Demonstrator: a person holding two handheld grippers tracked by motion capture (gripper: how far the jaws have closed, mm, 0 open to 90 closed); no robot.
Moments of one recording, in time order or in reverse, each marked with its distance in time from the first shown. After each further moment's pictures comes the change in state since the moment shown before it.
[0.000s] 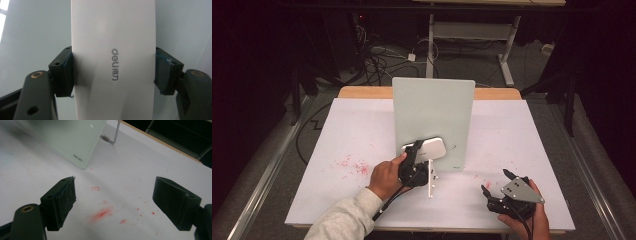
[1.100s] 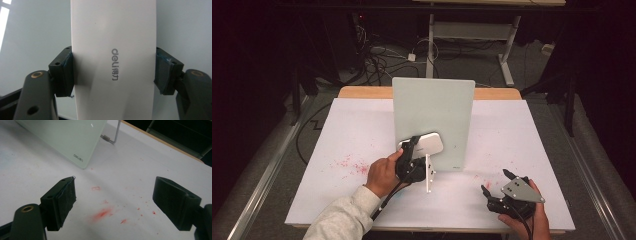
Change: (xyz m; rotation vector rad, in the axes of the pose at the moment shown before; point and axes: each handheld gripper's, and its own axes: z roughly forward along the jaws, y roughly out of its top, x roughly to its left) left arm 0.010 -0.006 -0.002 0.027 0.016 -0.007; right arm 0.000 0.000 0.001 -0.002 0.005 0.010
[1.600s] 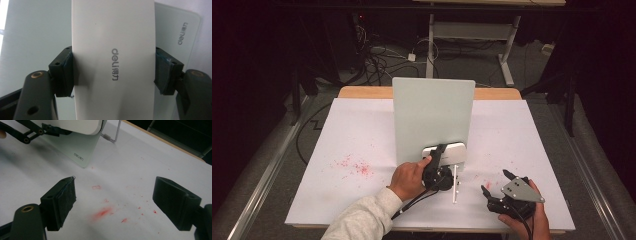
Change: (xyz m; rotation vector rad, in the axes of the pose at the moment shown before) left arm -0.033 0.053 0.011 -0.039 -0.034 0.092; right arm 0.000 -0.001 0.001 0.006 0.006 0.000
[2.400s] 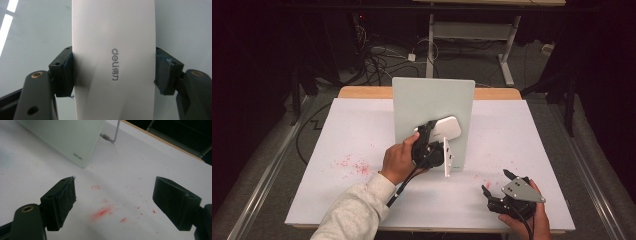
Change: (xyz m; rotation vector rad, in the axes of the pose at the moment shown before) left arm 0.084 -0.007 -0.002 -0.016 0.038 -0.210; right arm 0.000 0.000 0.000 -0.006 -0.003 0.002
